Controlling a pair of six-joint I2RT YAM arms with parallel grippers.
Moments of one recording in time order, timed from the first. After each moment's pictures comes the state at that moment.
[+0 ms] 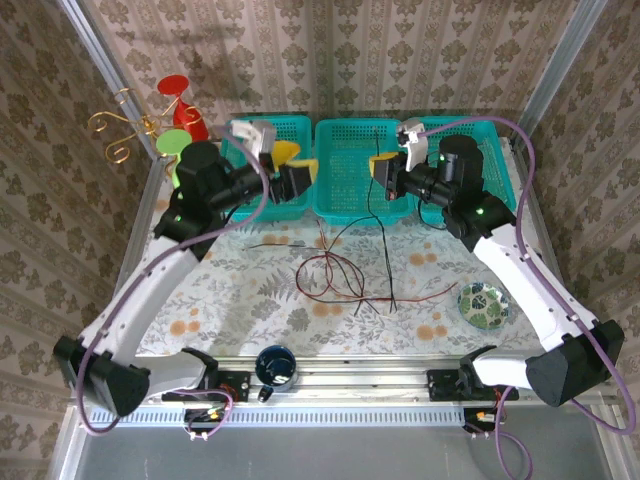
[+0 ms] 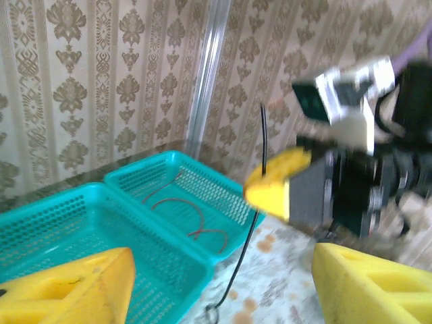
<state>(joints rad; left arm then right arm) -0.52 1.18 1.23 -0.09 0.59 -0.15 0.35 1.27 1.29 -0.23 -0.40 0.15</state>
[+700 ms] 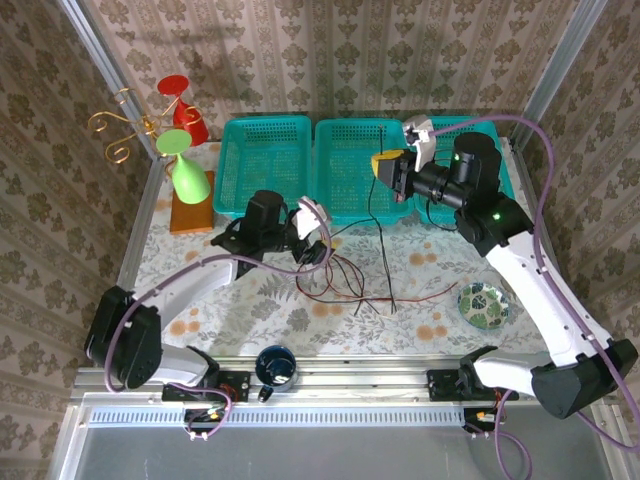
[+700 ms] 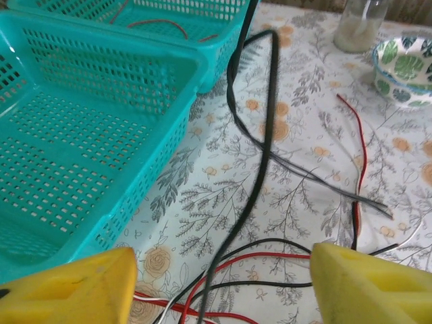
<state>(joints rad) -0.65 1.41 0.92 -0.06 0.51 0.35 0.35 1.21 1.34 -0.30 -0.47 0.14</state>
